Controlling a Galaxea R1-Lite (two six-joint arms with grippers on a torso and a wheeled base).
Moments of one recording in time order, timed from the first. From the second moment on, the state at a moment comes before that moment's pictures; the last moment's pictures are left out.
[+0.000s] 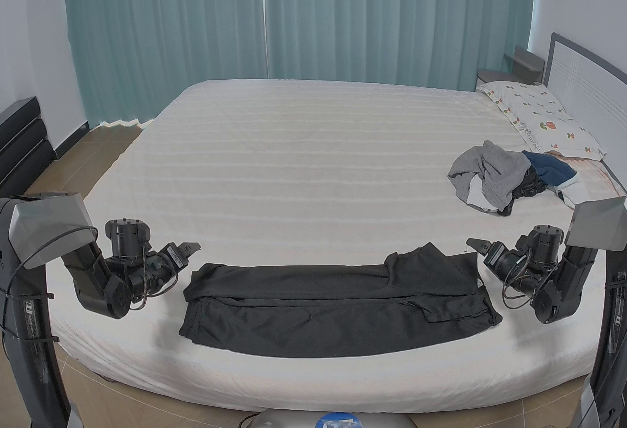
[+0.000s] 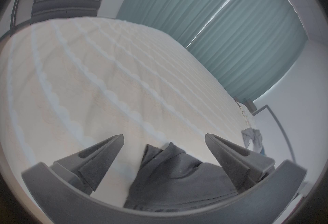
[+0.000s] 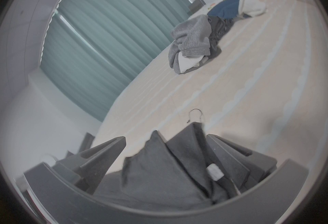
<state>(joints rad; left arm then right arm) -0.02 2.30 -0.72 -1.05 -0.11 -0.67 -0.03 2.38 -0.61 -1.41 0.22 0.68</state>
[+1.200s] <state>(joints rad) -0.08 2.43 -1.04 -0.76 -0.20 -0.70 -0.01 2.50 -0.76 -1.39 0.26 0.92</state>
